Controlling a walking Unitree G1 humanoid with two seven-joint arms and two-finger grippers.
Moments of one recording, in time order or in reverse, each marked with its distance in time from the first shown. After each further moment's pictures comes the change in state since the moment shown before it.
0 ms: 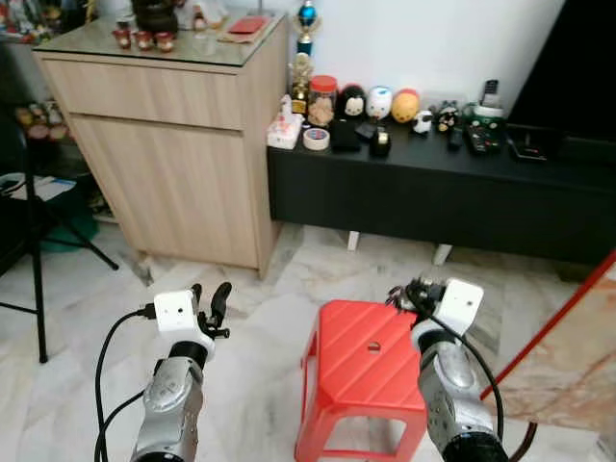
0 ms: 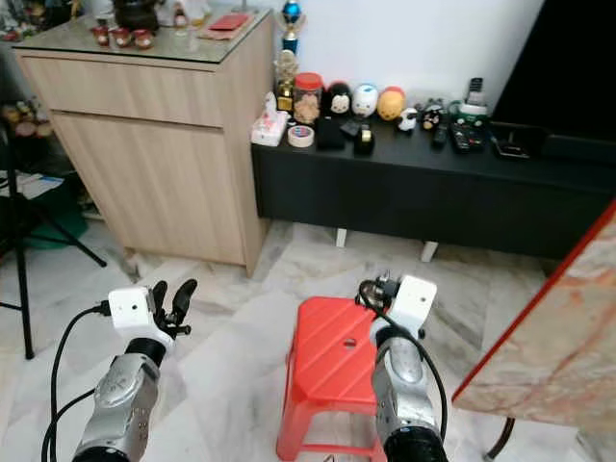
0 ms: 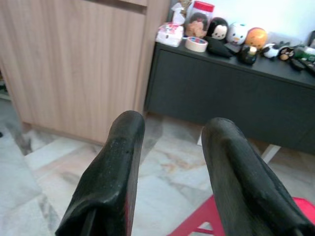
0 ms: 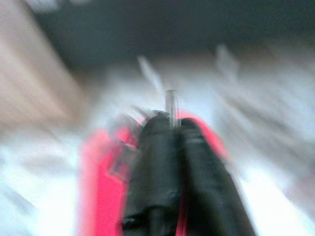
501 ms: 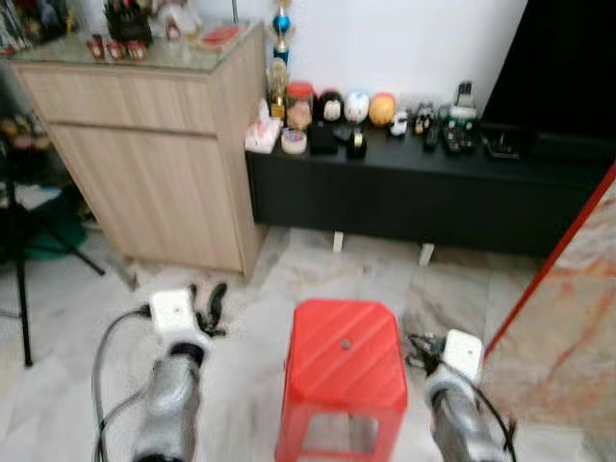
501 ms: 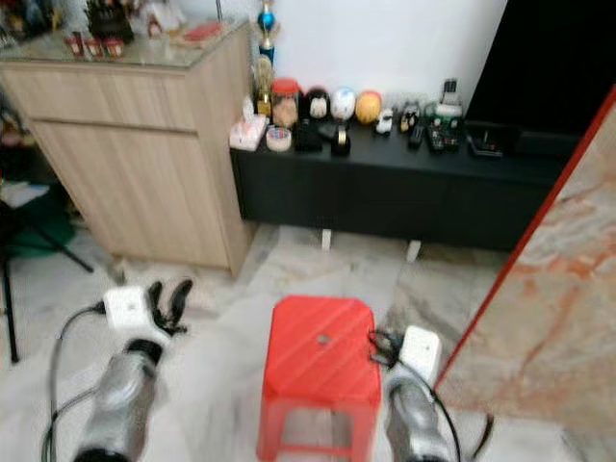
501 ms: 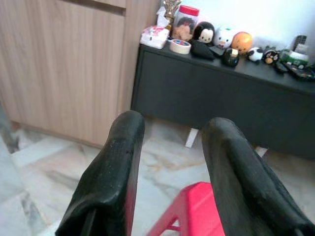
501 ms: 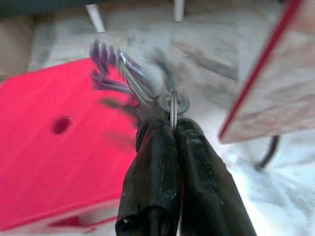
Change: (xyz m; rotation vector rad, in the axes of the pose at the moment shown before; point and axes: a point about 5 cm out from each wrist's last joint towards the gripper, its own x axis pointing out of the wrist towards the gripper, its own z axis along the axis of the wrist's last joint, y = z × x) left arm -0.001 -0.004 -0.002 -0.005 0.006 -0.003; right arm -0.012 -0.033 -0.041 -0.013 0.156 -0.124
